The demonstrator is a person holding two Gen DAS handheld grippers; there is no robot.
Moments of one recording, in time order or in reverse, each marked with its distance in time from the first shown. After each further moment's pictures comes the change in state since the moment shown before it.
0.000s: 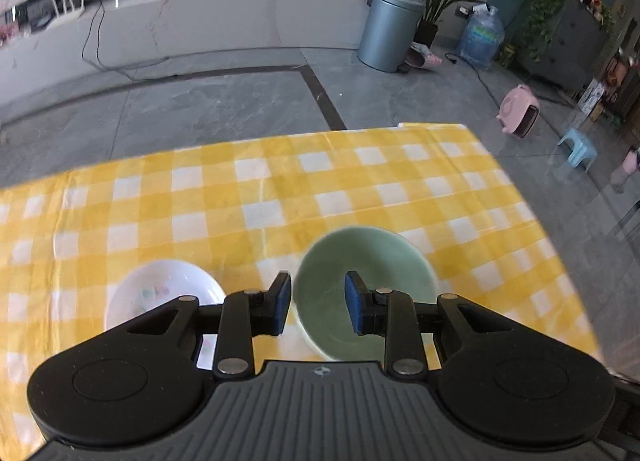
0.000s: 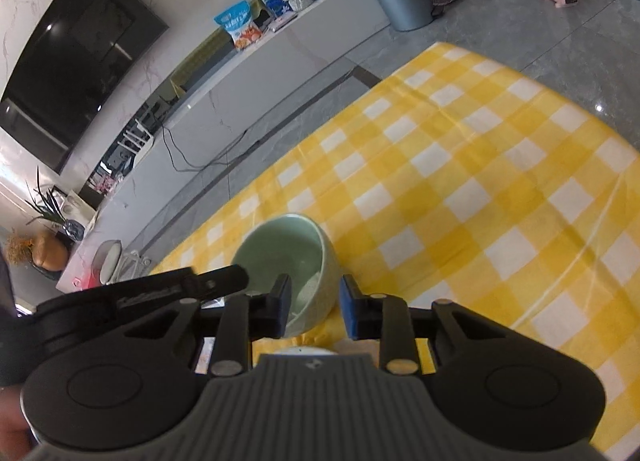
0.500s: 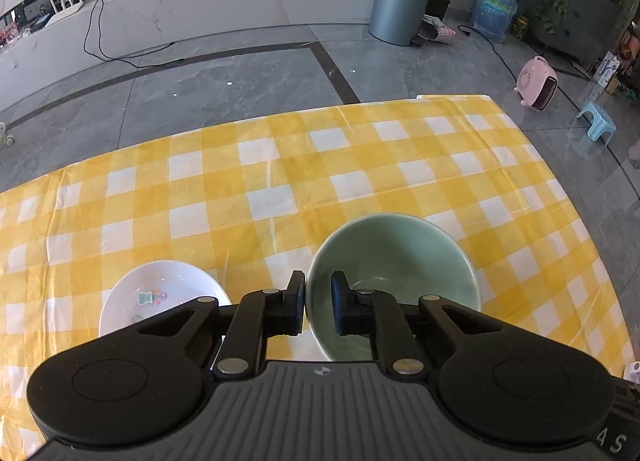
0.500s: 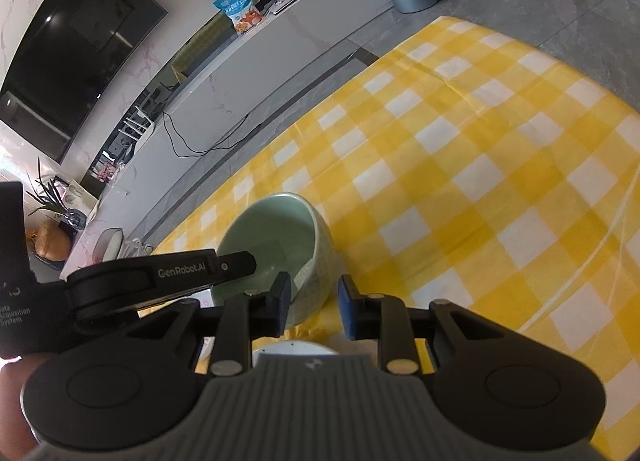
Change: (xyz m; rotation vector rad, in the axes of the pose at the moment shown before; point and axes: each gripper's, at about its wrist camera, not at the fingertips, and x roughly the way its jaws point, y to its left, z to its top) left arm 0.024 0.000 0.004 0.028 0.064 0.055; right arm 0.022 -0.010 -0.002 0.013 0.045 0.019
